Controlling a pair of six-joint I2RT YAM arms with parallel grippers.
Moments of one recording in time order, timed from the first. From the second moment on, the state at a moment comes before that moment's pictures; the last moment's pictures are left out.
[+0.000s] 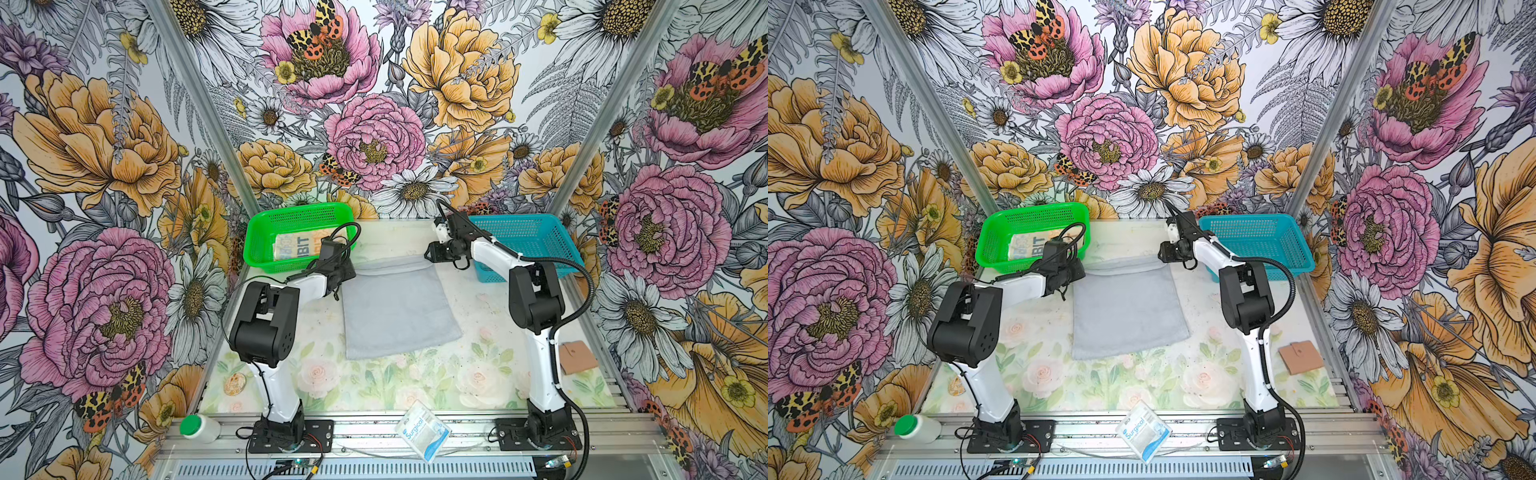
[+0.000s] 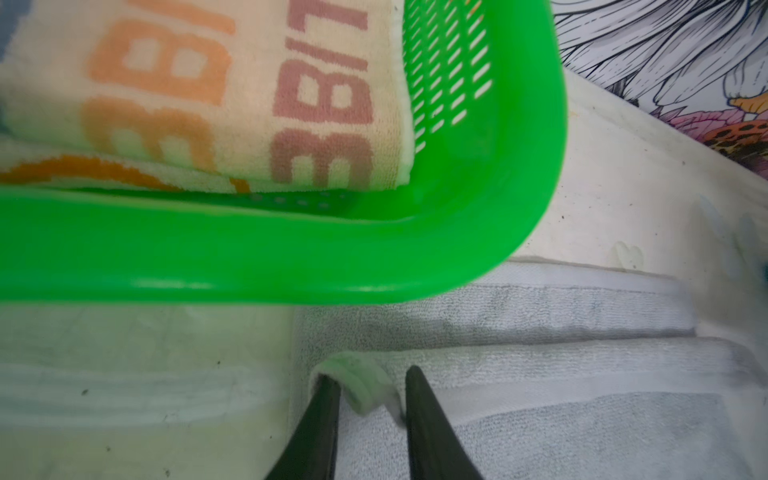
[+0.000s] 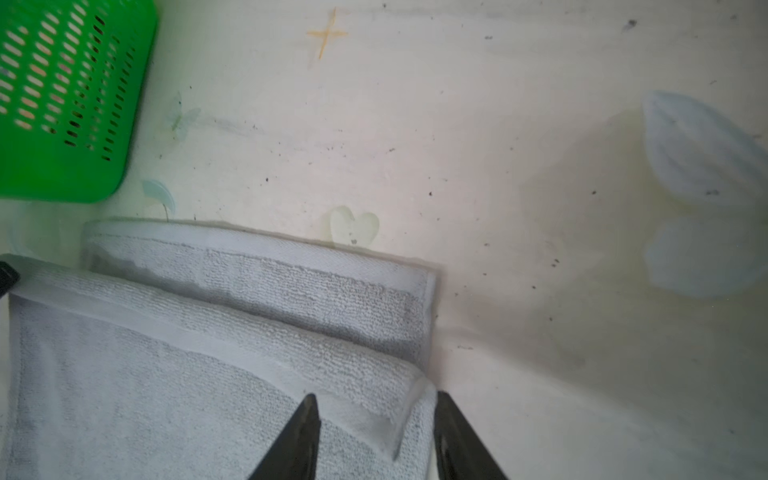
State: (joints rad) left arm -0.21 1.85 1.10 0.01 -0.04 -0.49; right arm 0.29 2.26 1.83 -0.51 -0.33 0.13
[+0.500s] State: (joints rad) left arm -0.37 1.47 0.97 0.00 -0.10 -0.45; right arm 0.40 1.86 1.43 -0.44 -0.36 0.16
